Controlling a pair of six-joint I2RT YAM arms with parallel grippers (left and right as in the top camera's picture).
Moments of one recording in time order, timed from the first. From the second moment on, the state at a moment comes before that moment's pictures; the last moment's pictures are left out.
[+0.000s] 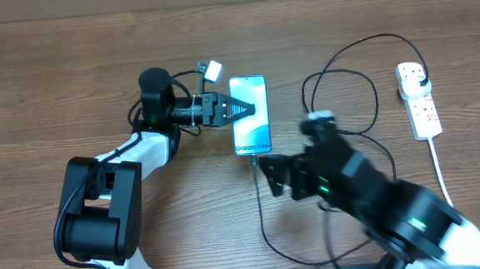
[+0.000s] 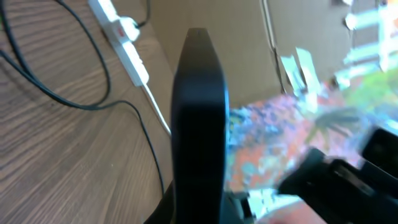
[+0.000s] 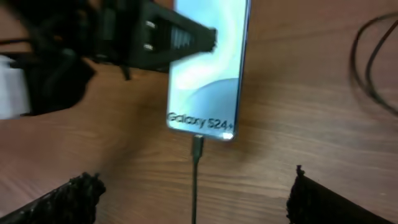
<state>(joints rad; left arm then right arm) -0.21 1.88 0.92 0.76 1.39 -1.01 0.82 0.94 1.03 -0.80 0.12 0.66</state>
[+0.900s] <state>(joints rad) -0.29 2.14 1.28 -0.35 0.97 -0.21 0.82 0.83 1.04 -0.94 0.17 0.78</state>
